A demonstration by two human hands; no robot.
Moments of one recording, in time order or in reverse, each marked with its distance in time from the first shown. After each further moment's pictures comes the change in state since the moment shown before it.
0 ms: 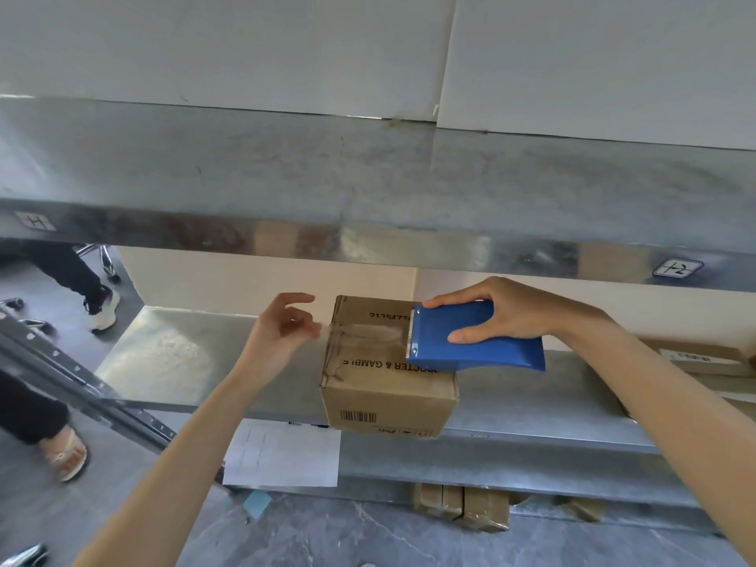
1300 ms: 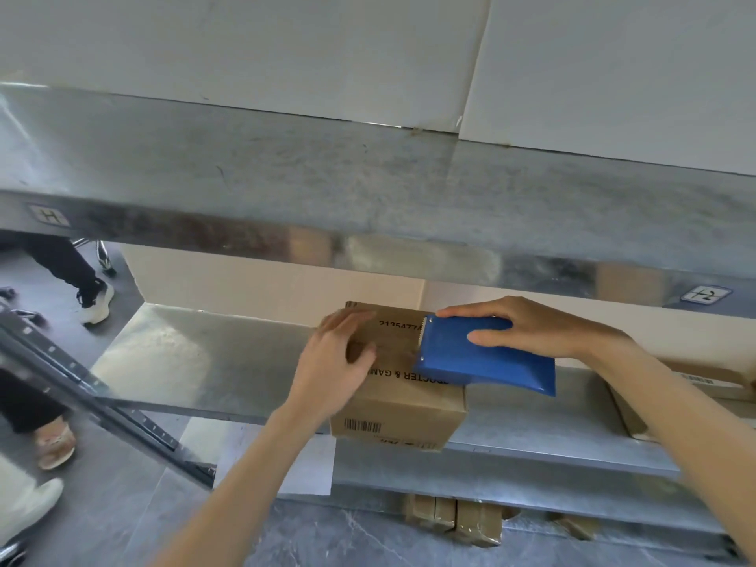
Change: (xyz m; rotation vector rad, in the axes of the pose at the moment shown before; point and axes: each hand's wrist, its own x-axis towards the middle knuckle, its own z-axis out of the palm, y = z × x) left_hand -0.015 0.010 0.056 0.541 0.026 0.232; right_hand -0.004 -0.001 0.001 -0.001 -0.027 0.007
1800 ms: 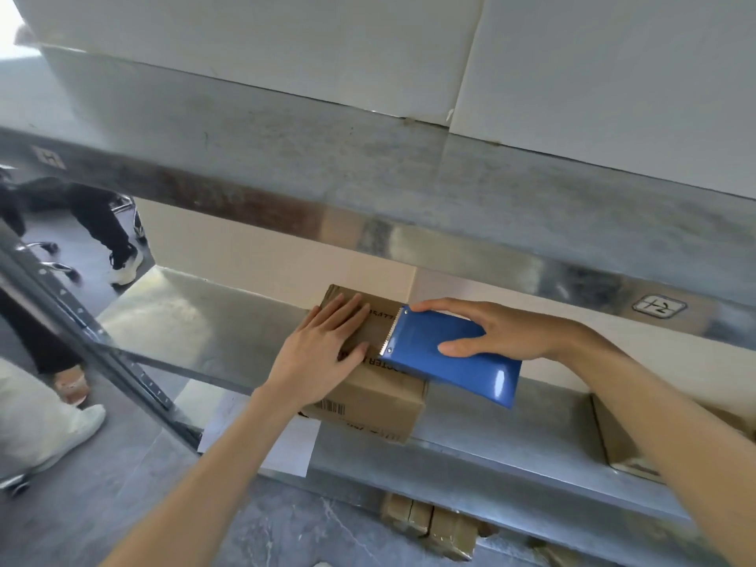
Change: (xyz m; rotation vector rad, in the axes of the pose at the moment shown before) left_hand -0.007 -0.005 0.032 0.493 -0.150 0.070; right_hand 0.001 0.017 -0.013 0.041 -0.212 -0.116
